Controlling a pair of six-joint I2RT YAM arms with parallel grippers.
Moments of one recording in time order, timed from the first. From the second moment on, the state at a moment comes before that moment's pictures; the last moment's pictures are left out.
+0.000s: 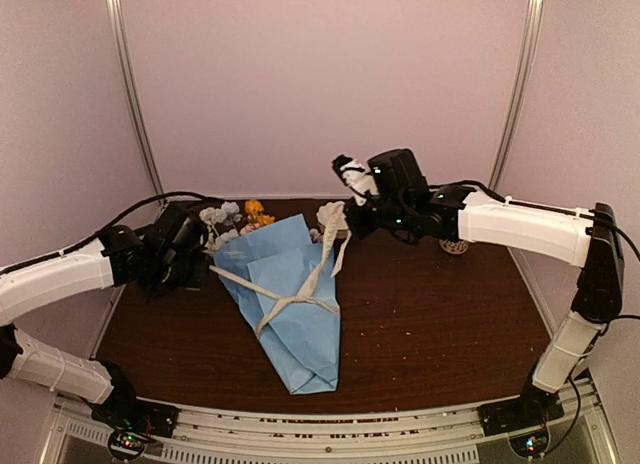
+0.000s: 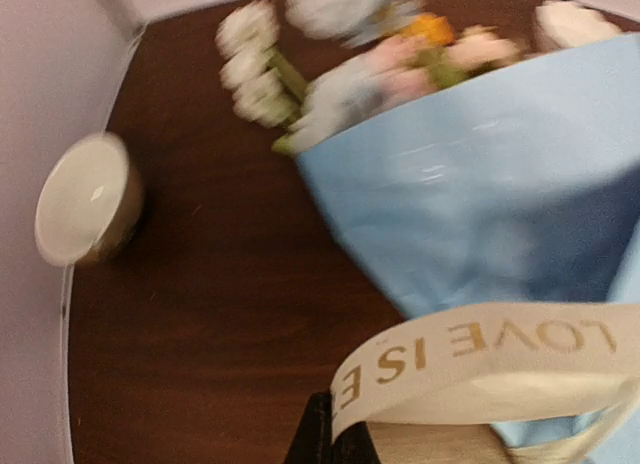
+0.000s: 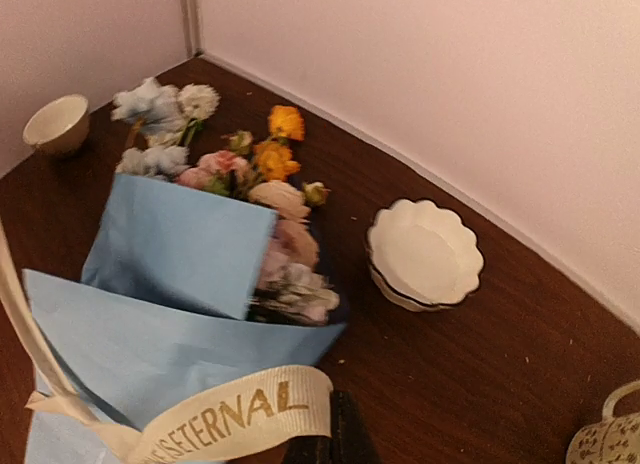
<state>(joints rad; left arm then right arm) -0.75 1.20 0.95 -0.67 -0.50 -0.49 0.86 1.72 1.48 -0.26 0.23 -0.05</state>
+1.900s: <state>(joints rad) -0.17 0.61 0.41 -0.56 -0.05 -0.70 0.18 1.22 0.83 -0.04 -0.28 0.32</state>
